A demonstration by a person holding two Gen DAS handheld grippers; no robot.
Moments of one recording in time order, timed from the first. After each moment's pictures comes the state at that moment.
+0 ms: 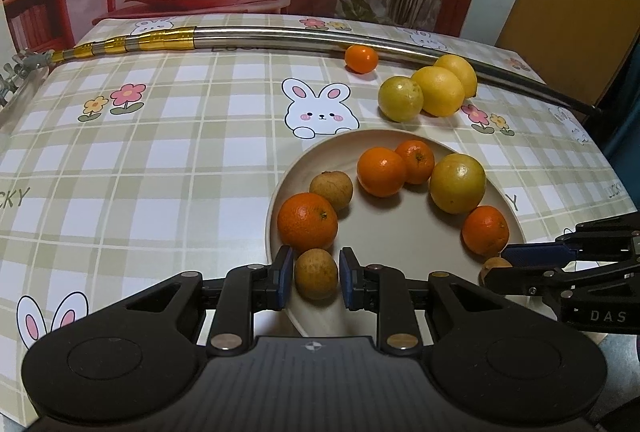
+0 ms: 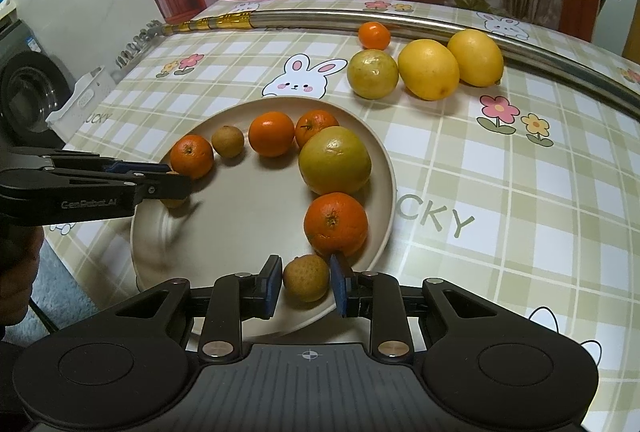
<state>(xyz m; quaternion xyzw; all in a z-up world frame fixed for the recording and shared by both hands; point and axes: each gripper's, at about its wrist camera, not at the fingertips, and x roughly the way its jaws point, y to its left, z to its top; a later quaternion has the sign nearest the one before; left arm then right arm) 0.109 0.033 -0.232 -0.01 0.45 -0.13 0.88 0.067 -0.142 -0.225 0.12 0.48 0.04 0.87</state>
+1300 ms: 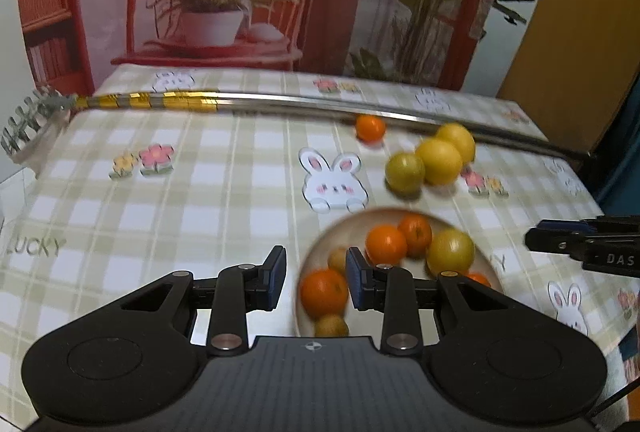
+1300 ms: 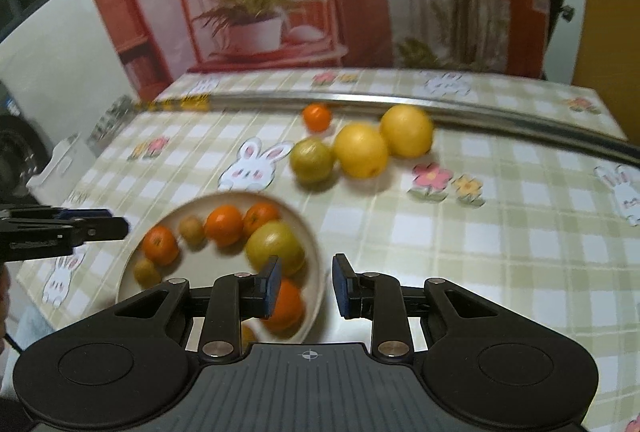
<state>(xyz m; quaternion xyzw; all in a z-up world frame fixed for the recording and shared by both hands) 0.114 0.052 -0.180 -0.02 0.40 -0.11 0.91 0.062 -0.187 -0.183 0.14 0.40 -0.03 0.90</state>
